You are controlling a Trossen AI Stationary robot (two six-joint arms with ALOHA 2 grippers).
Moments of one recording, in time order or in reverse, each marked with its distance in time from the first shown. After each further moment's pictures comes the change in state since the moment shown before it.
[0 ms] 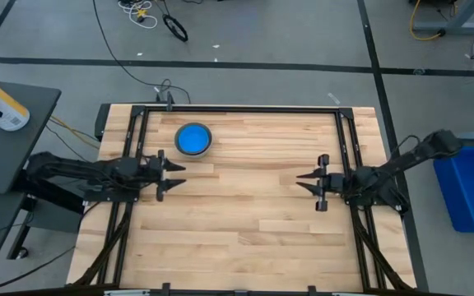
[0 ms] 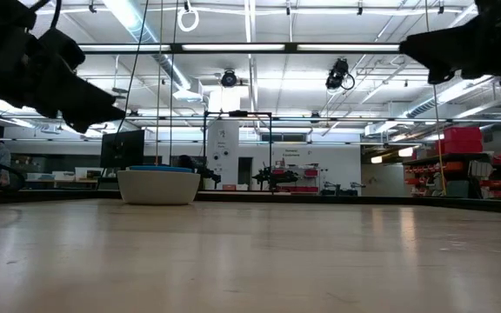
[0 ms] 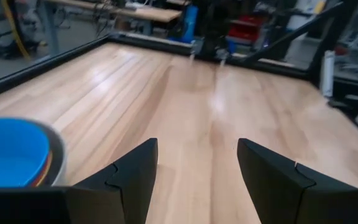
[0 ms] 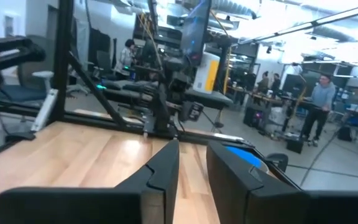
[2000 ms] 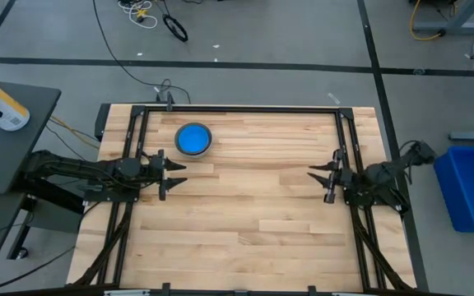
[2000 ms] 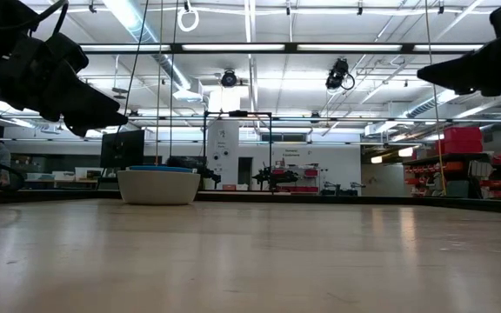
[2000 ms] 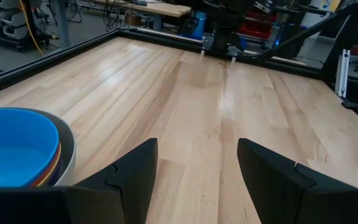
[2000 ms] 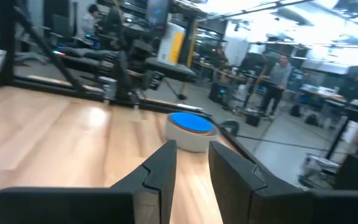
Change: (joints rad) left arm 0.000 0.066 0.000 0.043 -0.043 -0.021; right arm 0.078 -0.661 0.001 -0.759 0.257 -0.034
